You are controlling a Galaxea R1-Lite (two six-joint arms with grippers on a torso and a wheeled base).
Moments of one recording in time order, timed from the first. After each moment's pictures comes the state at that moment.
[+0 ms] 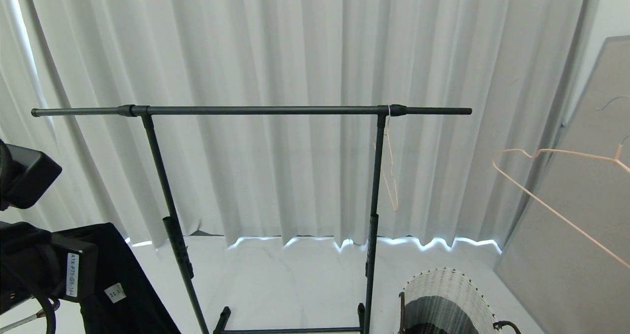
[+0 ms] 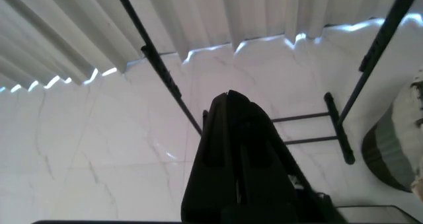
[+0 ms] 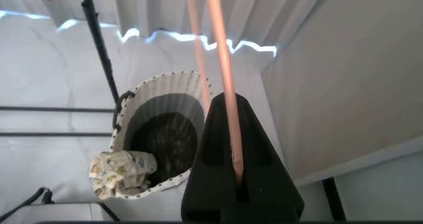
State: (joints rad) left arm -0.33 1.03 -0.68 0.16 0.32 0.10; right arm 0.07 0.97 -0.76 0.24 -0.09 -0.12
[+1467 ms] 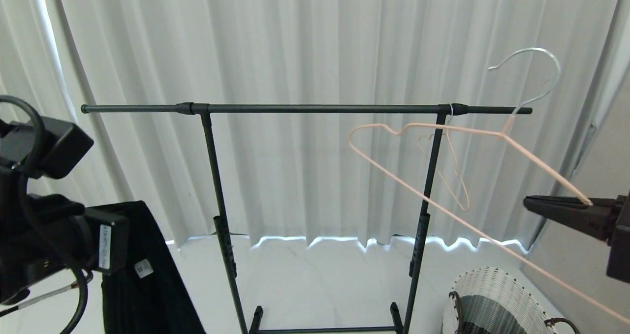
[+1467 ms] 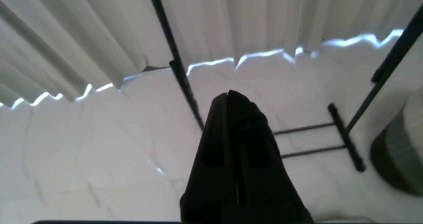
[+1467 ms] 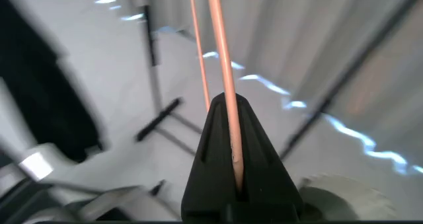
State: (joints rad) left arm -0.42 1.12 -0.78 0.12 0.32 0.06; right arm 0.58 1.07 -0.76 -0.02 0.14 0.00
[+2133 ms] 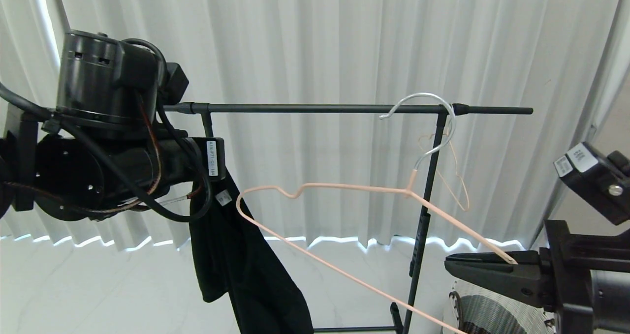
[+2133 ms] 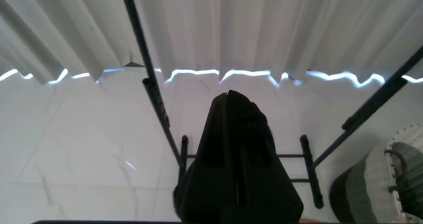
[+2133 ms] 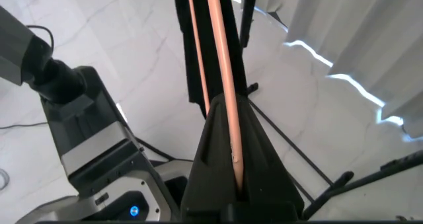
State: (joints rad) left arm -0.51 1.50 -1.13 0.11 0.46 -0.17; right arm 0.95 1.20 -0.77 -0.07 0.14 0.14
